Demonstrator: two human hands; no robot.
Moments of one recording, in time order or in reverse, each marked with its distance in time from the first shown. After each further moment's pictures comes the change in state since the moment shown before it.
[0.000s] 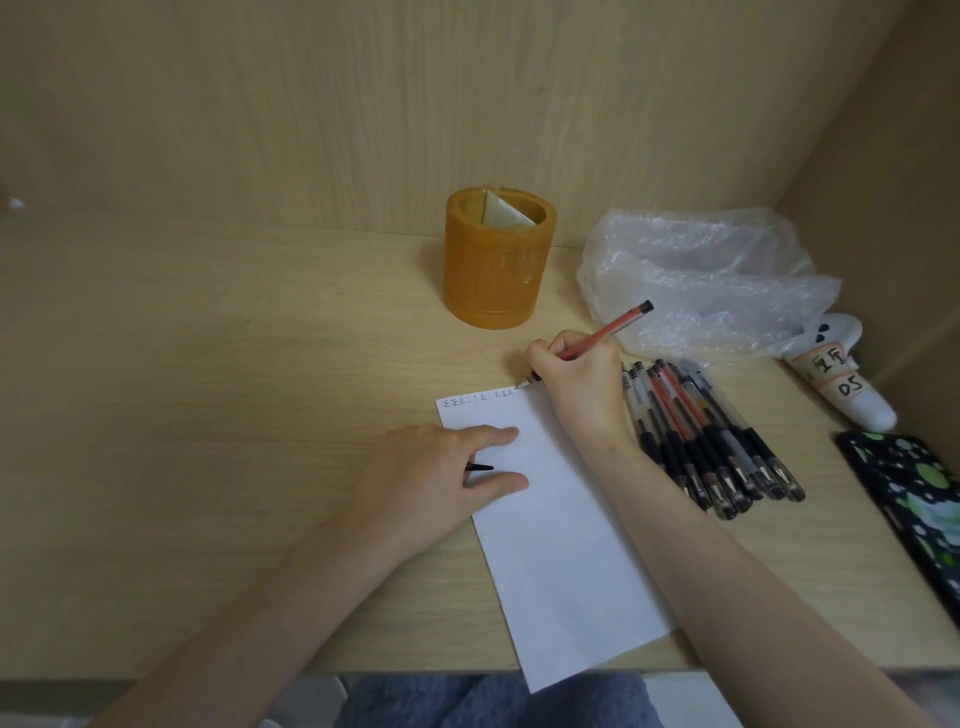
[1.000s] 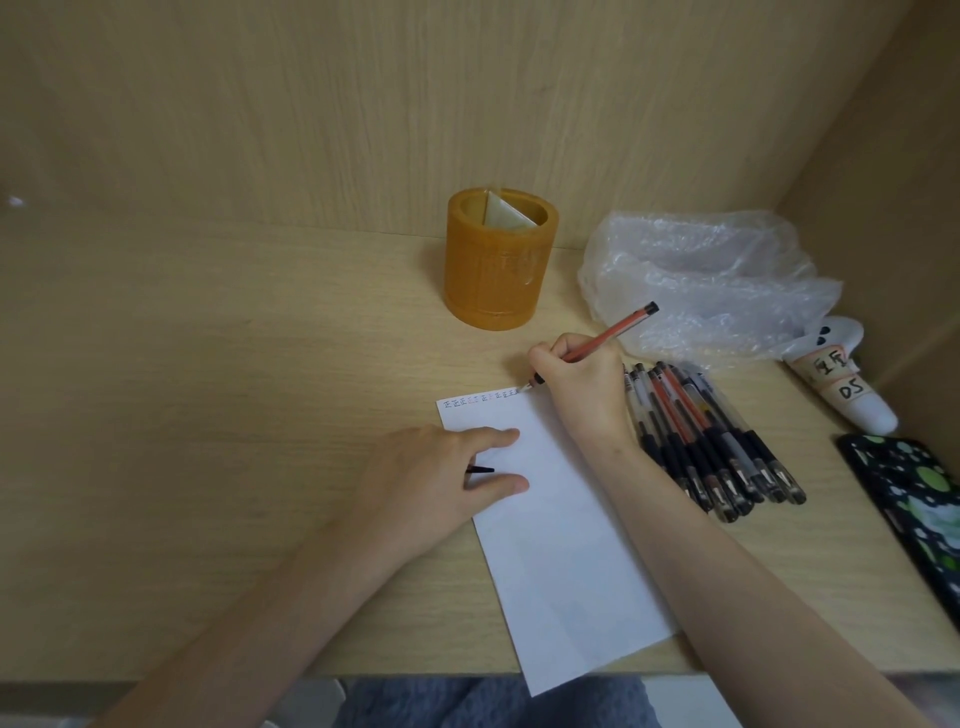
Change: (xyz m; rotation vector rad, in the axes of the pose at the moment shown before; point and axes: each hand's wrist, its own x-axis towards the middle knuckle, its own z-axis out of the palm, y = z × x) left_hand -0.001 0.002 -0.002 -0.013 0.008 0.004; right_hand -0.001 0.001 -0.002 0.028 -0.025 -0.035
